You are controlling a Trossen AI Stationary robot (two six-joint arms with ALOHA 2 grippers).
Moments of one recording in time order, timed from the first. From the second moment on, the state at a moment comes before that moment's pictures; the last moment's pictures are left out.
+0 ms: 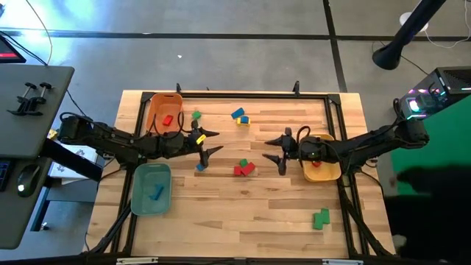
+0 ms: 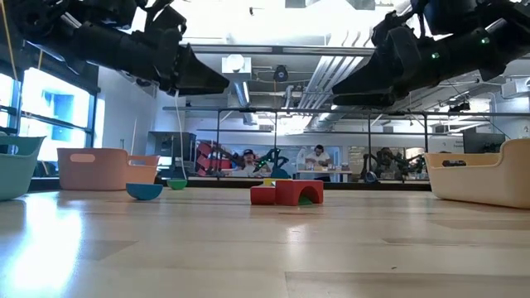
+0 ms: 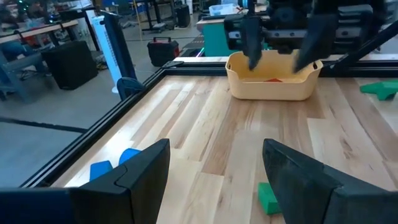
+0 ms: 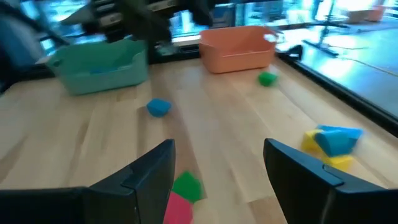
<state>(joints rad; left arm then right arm) 0.00 1.26 0.41 0.66 -0.31 0.06 0.05 1.21 0.37 0.57 0.21 0.09</state>
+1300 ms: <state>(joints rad) 0.00 1.26 0.41 0.71 -0.27 0.06 -0.06 1.76 0.67 0.37 -0.18 -0.19</state>
